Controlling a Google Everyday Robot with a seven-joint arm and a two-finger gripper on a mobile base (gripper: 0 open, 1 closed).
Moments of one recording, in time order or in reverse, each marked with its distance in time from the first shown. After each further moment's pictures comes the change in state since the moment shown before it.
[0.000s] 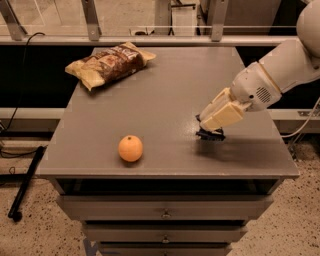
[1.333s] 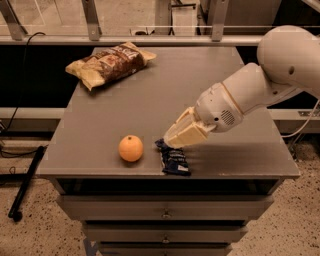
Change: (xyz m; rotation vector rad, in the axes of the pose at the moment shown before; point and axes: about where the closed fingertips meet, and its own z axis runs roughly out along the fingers) arm -0.038 0.055 0.067 -0.129 -0.112 -0.092
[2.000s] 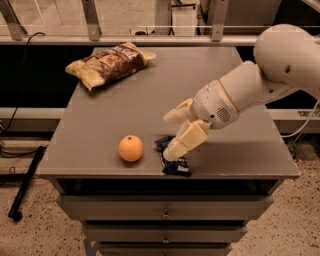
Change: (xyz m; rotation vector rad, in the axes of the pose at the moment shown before) arm -0.007 -0.010 0.002 0.026 -0.012 -0.010
